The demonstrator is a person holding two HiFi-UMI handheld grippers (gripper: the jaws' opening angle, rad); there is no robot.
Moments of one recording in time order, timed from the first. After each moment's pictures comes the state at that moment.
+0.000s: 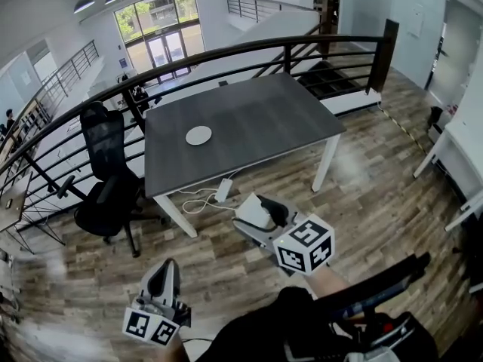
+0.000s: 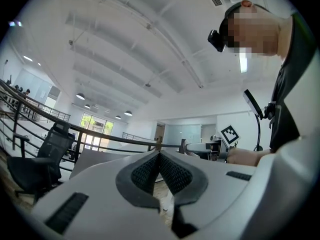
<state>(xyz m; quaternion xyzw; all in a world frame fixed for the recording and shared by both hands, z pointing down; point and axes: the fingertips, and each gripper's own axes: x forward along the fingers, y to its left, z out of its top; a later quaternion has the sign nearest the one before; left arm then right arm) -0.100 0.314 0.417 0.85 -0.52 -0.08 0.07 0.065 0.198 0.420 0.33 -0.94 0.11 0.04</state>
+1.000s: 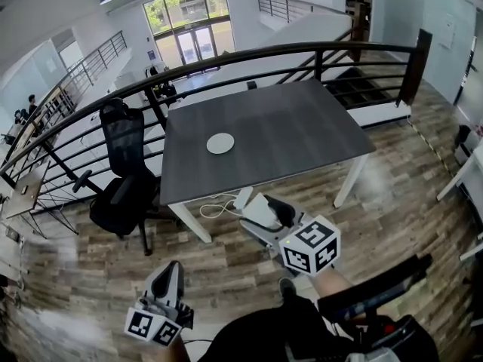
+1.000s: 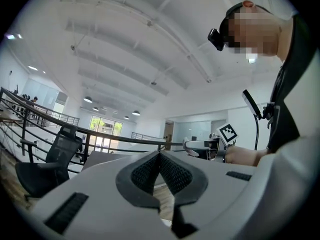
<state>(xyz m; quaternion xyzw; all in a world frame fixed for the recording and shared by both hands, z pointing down) -0.101 0.232 0.409 0.82 -0.57 -0.06 0.07 0.052 0.092 0.413 0.28 -0.95 0.11 0.04</state>
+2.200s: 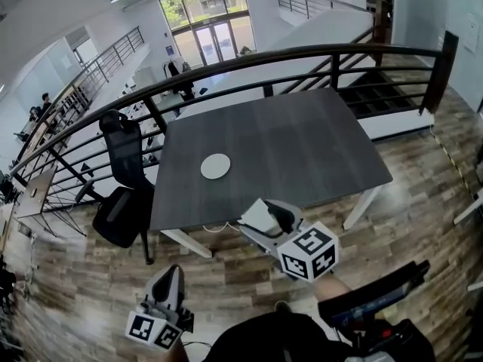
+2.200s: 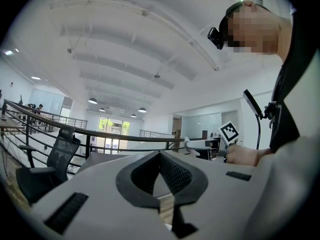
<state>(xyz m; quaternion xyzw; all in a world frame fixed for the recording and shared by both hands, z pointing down) -0.013 0.037 0.414 0.79 -0.61 -0.02 0.06 0.126 -0.114 0.433 0.24 -0.96 0.13 0.03</state>
